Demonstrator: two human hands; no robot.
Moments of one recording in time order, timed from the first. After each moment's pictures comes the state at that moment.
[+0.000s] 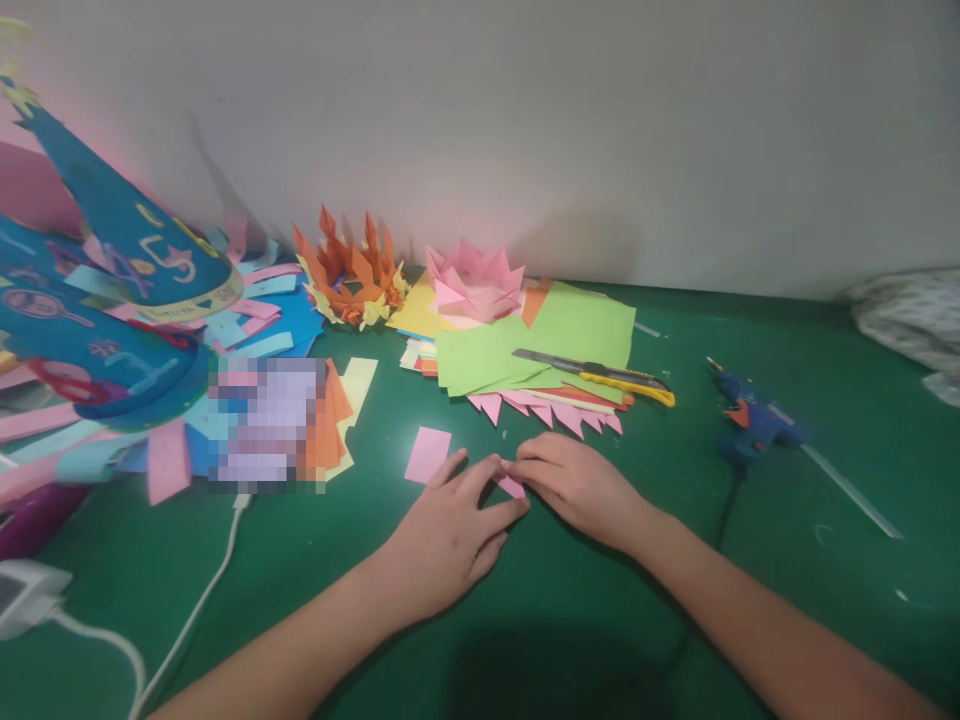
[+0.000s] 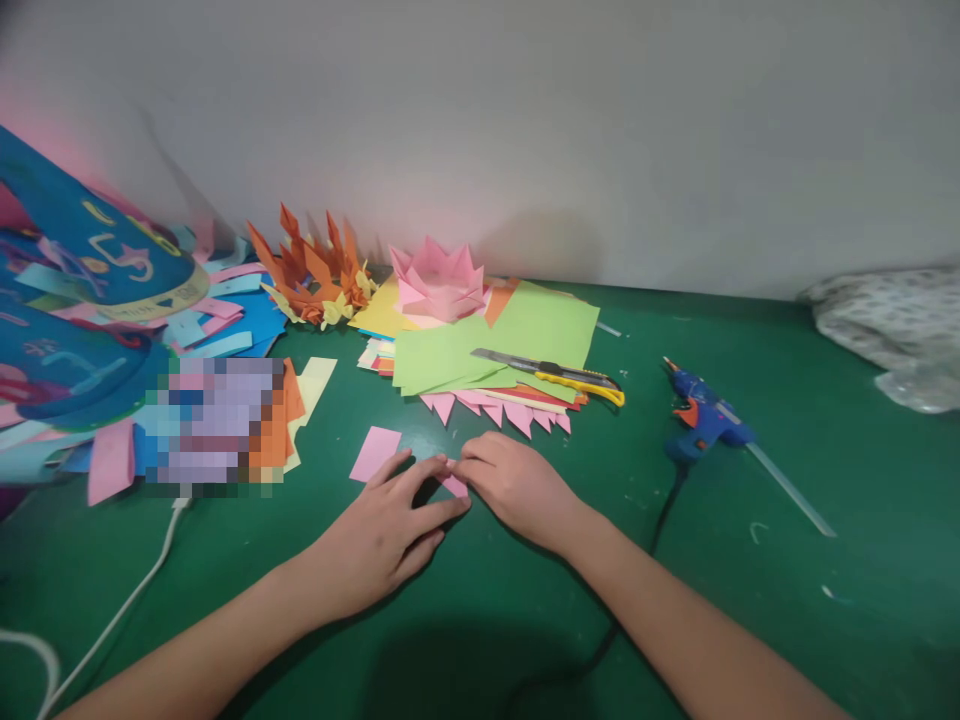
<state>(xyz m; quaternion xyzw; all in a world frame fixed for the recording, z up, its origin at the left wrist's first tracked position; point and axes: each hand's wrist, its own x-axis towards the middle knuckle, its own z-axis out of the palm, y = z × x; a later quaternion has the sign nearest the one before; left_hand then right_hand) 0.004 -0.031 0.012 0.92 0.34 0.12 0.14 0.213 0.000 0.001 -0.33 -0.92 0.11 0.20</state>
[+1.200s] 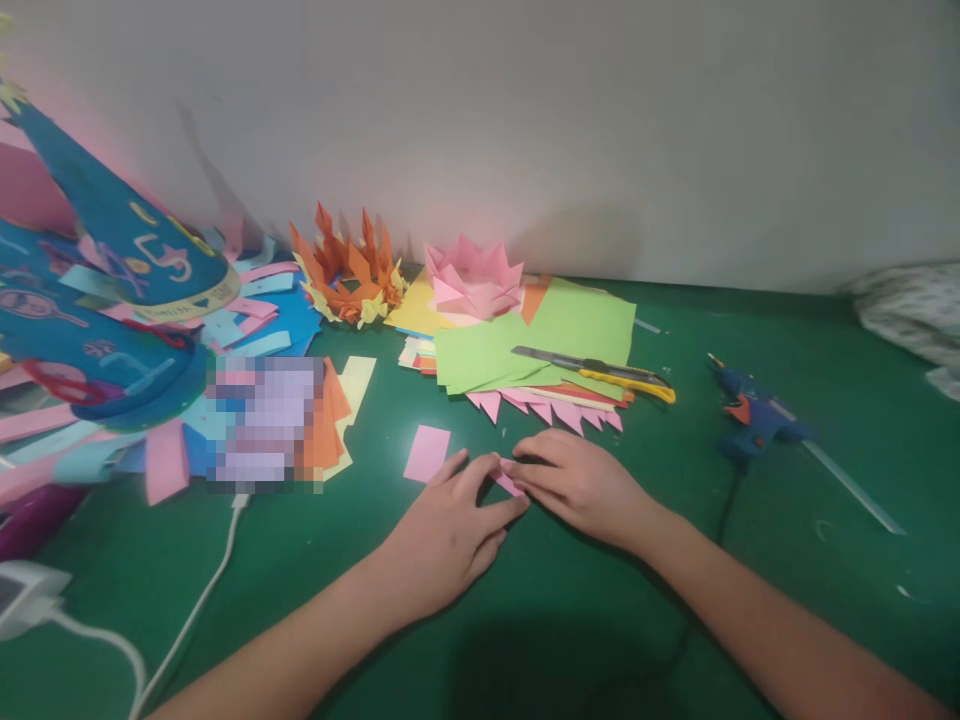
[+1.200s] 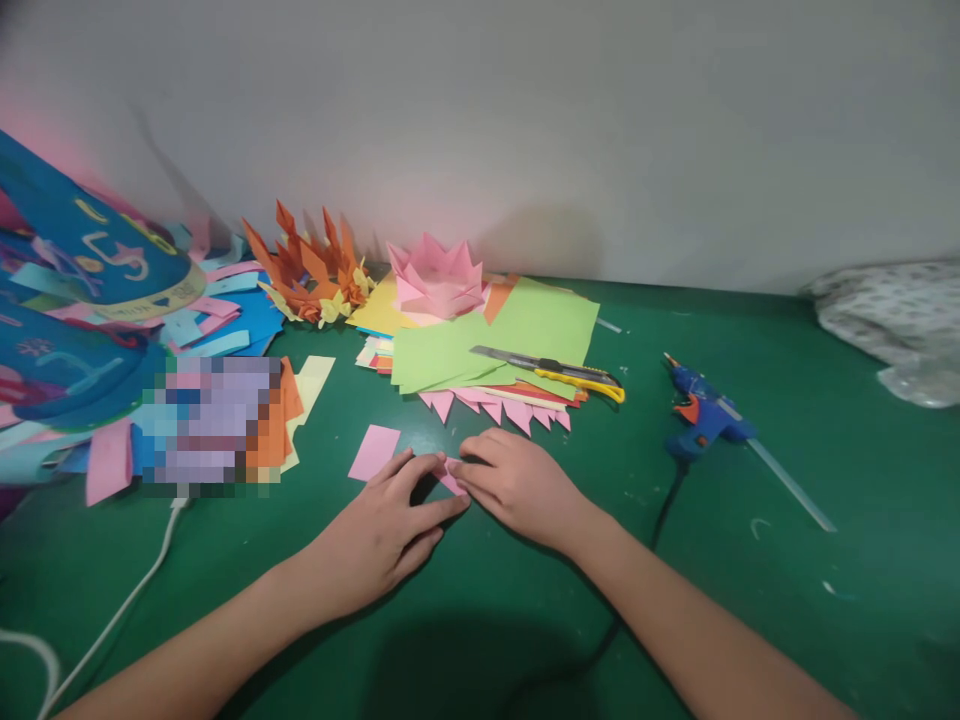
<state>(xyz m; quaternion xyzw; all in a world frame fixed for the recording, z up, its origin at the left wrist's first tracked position) 0.003 -0.031 0.015 0.92 0.34 0.14 0.15 0.217 -0.001 0.008 -0.33 -0.92 0.09 0.18</state>
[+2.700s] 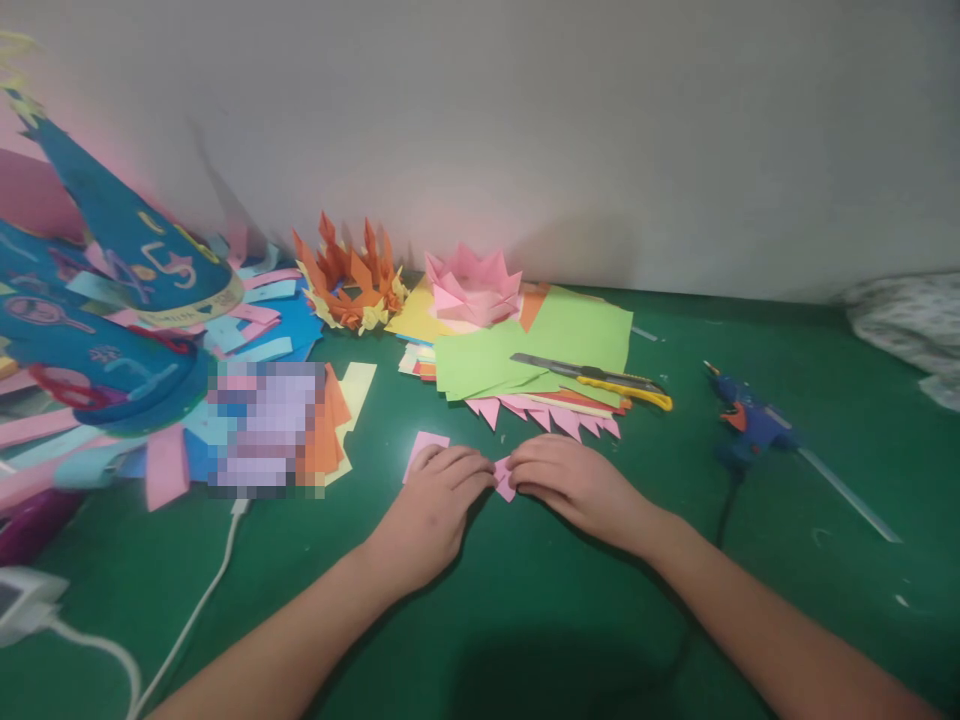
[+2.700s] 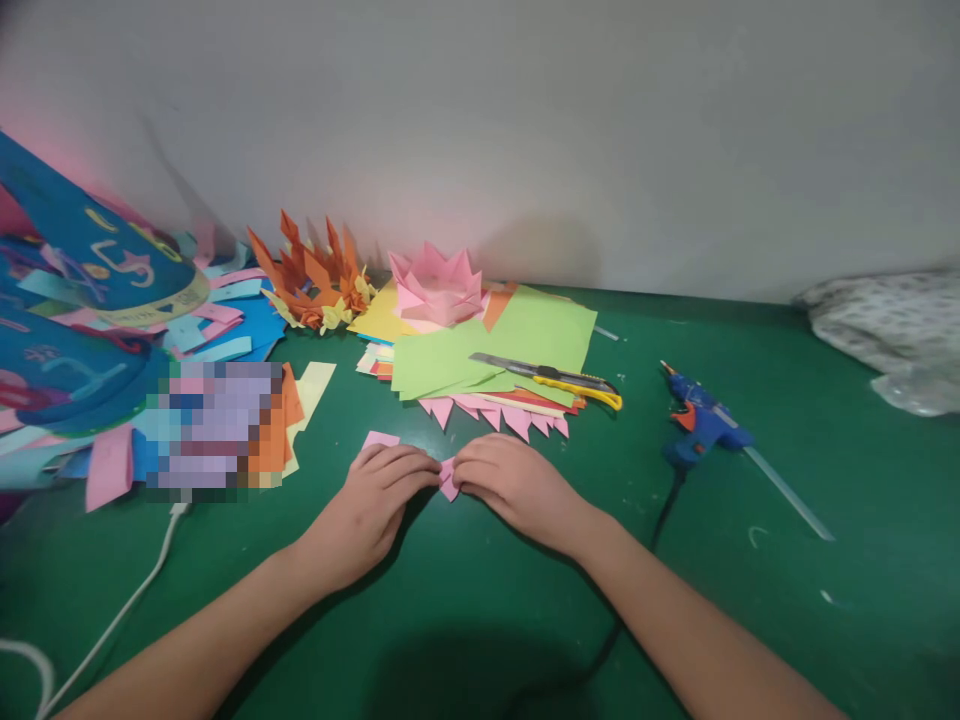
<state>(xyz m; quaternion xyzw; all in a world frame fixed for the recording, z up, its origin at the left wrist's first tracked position) -0.004 -0.016 0.013 0.89 0.36 0.19 0.20 0.218 0.006 0.009 -0.31 -0.91 0.19 0.21</state>
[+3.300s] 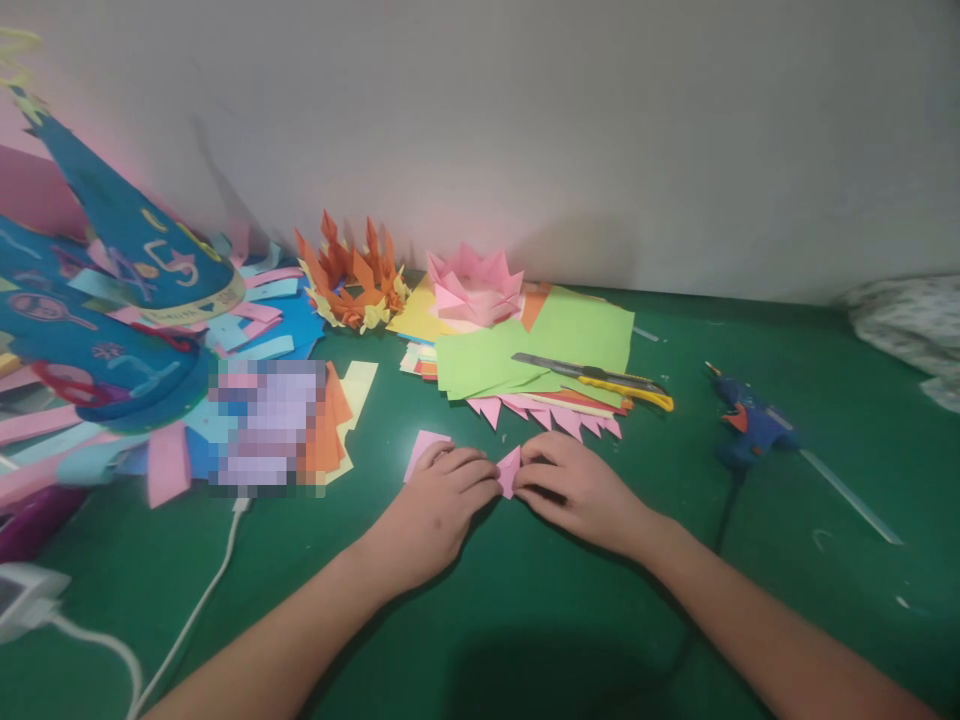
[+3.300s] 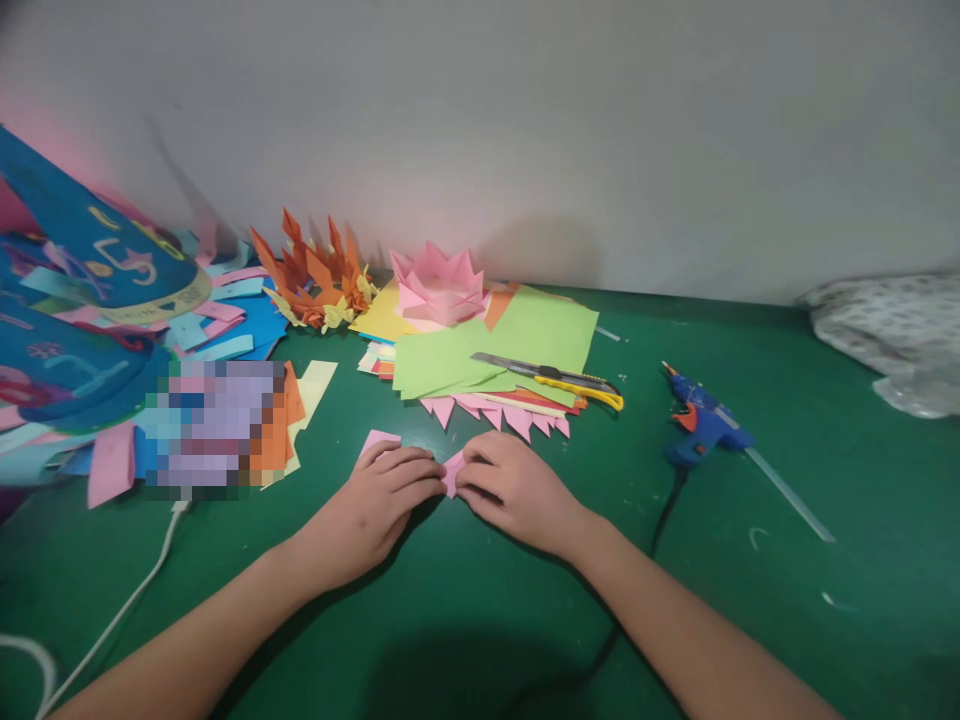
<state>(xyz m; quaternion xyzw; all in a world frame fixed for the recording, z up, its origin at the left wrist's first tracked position) -0.007 -0.013 0.010 0.92 0.32 0.15 0.17 0.214 0.000 0.010 -0.34 -0.89 0.19 0.22</state>
